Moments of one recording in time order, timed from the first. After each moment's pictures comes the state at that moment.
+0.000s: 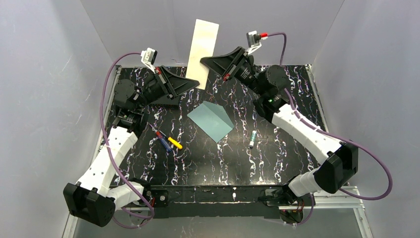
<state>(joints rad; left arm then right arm) -0.33 1.10 1.09 0.40 0.77 -1.19 0.69 1.43 1.32 0.65 -0.41 1.09</state>
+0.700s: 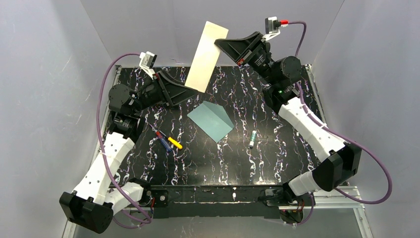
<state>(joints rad) -0.33 1.04 1.09 0.38 0.89 -1.12 0.57 1.44 1.44 0.66 -0.45 1.13</state>
